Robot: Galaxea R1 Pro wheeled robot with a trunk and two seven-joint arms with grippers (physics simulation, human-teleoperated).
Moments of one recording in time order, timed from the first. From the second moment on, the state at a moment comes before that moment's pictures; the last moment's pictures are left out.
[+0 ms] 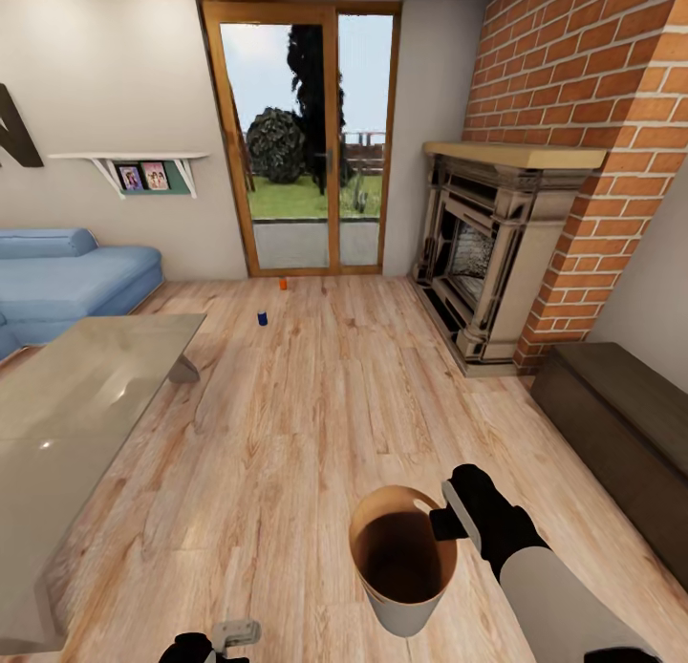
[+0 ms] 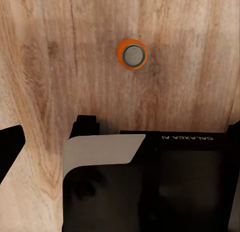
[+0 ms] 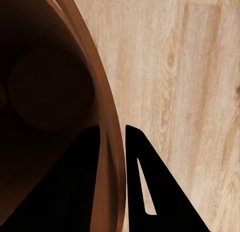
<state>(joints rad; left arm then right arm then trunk) -0.35 -0.02 -0.05 -0.49 0.14 0.56 0.02 -0.70 0.03 0.07 -0.66 0.02 1.05 -0.05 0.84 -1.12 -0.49</state>
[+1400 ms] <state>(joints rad) -0.35 -0.02 -0.05 -0.44 0.14 0.43 0.02 -0.70 0.03 0.08 -0.66 0.01 1.05 -0.05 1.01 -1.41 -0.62</state>
